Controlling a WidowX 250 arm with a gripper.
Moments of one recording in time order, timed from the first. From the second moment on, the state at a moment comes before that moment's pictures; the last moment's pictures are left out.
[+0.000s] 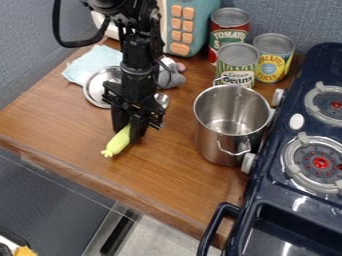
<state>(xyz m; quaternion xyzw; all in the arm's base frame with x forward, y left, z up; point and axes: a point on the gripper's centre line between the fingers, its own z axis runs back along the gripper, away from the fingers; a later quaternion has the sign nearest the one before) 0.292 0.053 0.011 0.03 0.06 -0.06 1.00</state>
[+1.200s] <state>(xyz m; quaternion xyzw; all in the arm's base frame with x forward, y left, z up) 0.256 0.065 0.052 0.00 0.01 0.33 0.94</state>
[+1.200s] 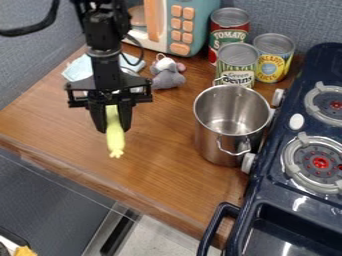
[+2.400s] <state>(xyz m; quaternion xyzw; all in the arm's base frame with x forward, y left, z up) 0.250 0.087 0.024 -0.02 -0.06 0.68 0.73</state>
